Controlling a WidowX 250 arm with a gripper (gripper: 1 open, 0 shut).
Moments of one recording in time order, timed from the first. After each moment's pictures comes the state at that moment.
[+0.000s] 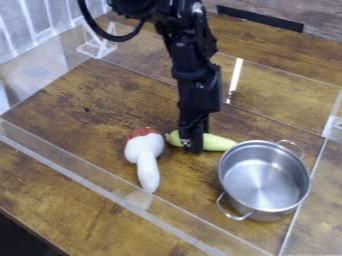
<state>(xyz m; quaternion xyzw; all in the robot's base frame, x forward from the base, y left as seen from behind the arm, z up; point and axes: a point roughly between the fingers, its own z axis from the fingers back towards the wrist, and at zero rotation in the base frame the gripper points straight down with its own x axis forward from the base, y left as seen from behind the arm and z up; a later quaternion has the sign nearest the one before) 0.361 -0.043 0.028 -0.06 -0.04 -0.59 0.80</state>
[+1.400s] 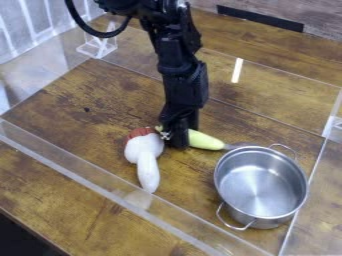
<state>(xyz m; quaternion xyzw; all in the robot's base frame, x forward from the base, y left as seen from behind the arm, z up) 0.358 -0.027 0.028 -0.06 -0.04 -0.65 0.75</state>
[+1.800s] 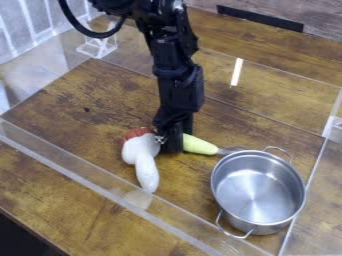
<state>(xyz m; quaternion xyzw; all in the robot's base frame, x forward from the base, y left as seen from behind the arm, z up) 0.349 -0.031 0.029 -0.06 -0.03 -0.65 0.76</state>
